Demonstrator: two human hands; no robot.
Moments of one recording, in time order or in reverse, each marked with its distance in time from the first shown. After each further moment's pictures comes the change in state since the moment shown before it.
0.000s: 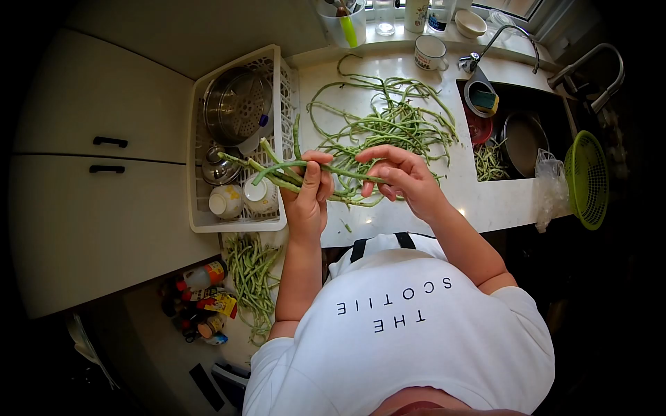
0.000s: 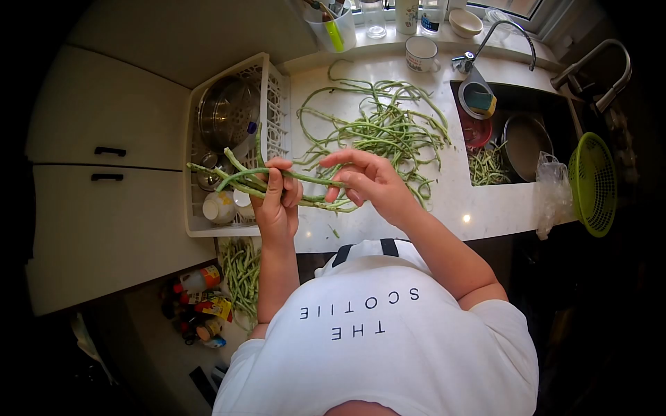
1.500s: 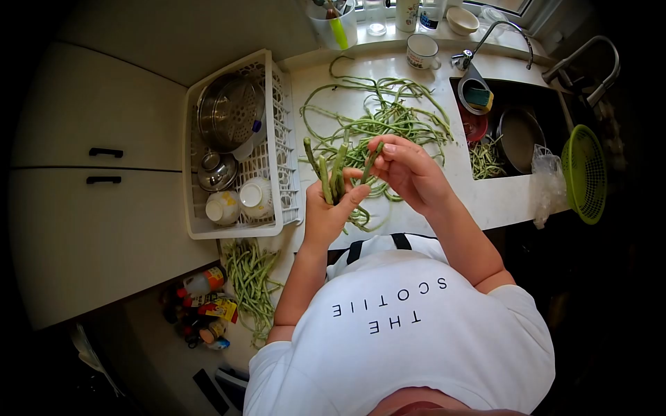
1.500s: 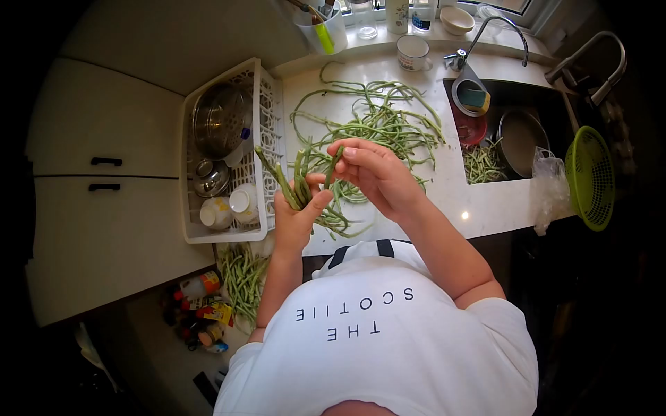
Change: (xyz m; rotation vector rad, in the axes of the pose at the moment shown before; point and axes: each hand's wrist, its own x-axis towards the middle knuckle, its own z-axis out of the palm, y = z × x) left_hand -0.010 -0.016 0.023 0.451 -0.037 -0.146; right_hand 0.006 -0.003 -0.016 0.370 0.028 -0.007
